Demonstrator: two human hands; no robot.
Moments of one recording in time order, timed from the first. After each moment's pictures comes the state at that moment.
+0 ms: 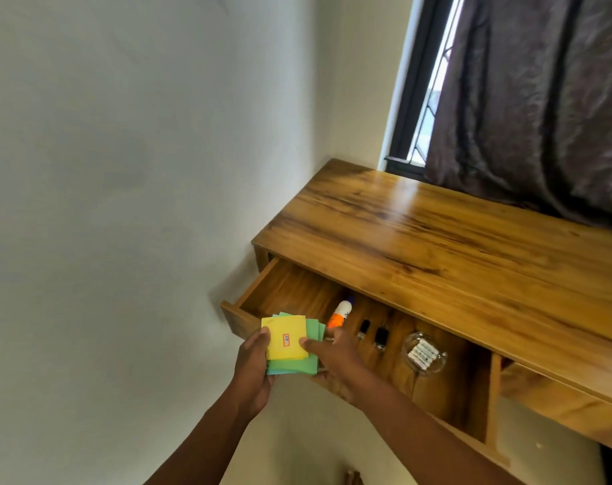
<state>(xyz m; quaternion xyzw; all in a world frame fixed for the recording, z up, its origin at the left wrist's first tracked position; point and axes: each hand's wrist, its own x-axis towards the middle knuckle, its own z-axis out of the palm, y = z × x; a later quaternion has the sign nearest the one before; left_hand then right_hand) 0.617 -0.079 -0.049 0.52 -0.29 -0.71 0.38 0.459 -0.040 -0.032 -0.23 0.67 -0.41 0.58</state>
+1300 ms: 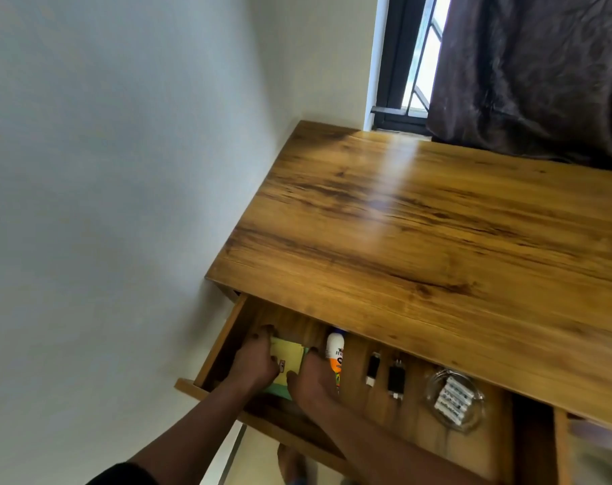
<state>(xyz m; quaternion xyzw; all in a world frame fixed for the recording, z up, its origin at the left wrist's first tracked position) 0.541 -0.277 -0.125 0.56 -0.75 -0.32 -0.11 0.435 -0.188 -0.134 -0.36 0.82 -0.16 0.41</state>
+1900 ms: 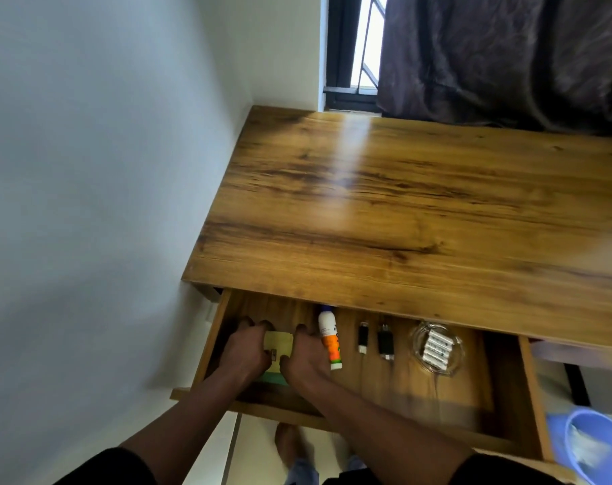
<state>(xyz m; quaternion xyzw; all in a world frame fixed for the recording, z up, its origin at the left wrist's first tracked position) 0.552 -0.294 -0.124 0.45 -0.84 -0.27 -0.14 0.459 -0.203 -0.139 -0.31 0.88 -0.14 0.33</state>
